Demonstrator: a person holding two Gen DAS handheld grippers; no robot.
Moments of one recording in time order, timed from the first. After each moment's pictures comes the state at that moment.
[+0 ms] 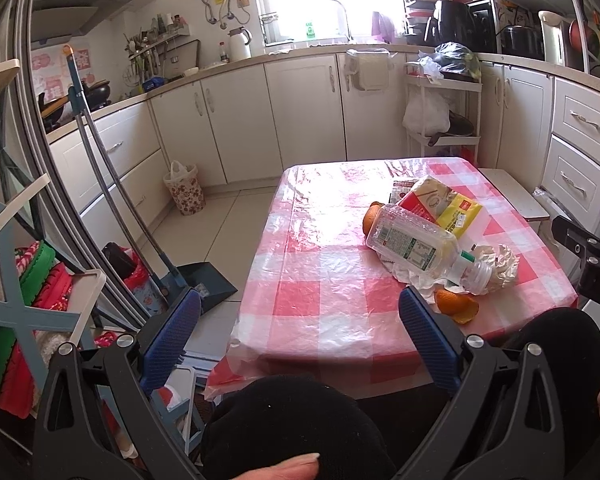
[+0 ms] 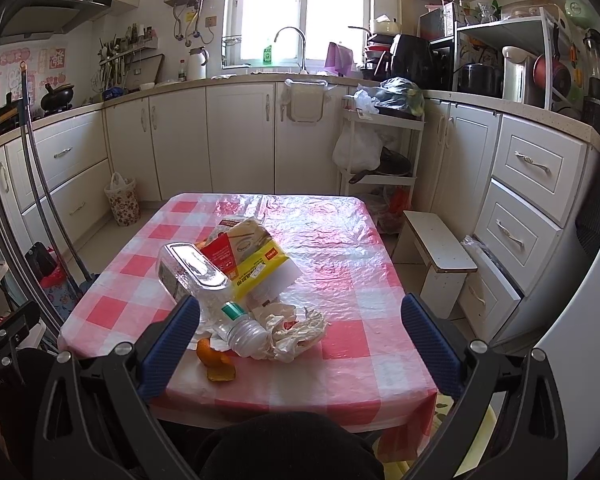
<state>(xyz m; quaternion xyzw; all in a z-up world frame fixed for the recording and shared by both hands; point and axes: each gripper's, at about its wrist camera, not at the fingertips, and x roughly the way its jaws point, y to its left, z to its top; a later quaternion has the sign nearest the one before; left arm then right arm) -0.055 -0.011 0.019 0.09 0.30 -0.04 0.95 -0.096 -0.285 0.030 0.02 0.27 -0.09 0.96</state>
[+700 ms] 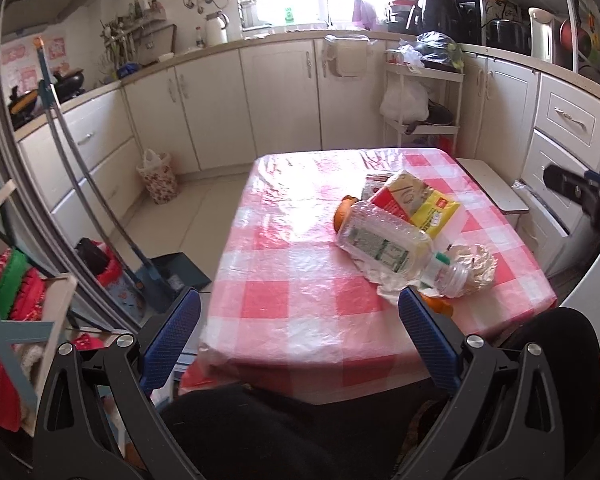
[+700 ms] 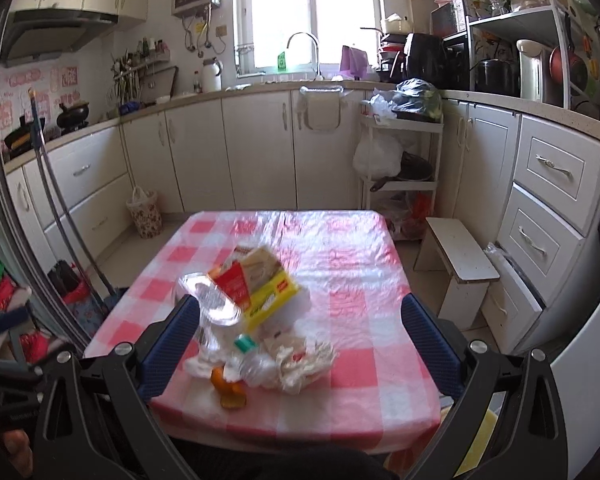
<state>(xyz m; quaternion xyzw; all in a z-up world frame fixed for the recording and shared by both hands) -0.031 -0.027 0.025 0.08 0.33 -0.09 0.94 -0.068 -0.321 0.063 0.06 0.26 -0.05 0.96</state>
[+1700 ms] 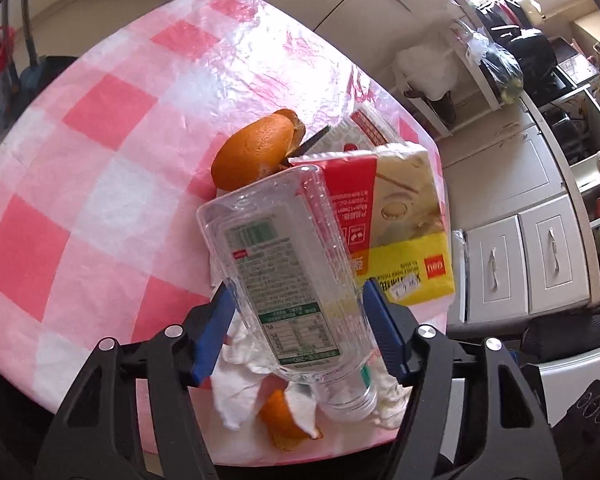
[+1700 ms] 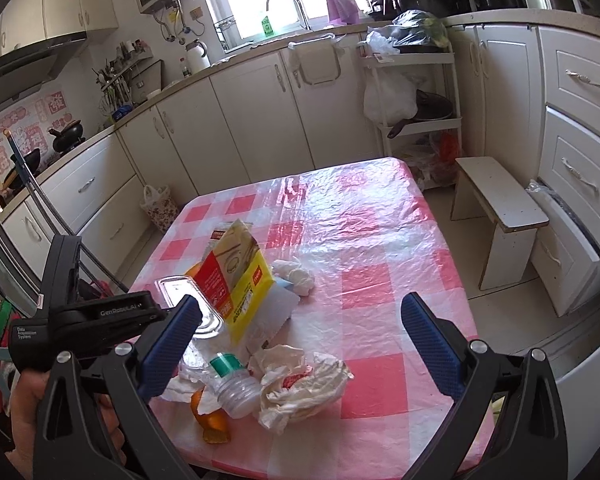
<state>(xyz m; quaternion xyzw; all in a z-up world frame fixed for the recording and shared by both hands) 0.142 -0.099 -0.095 -0.25 0.55 -0.14 0.79 0.000 -0.360 0.001 0.16 0.32 0.01 0.93</state>
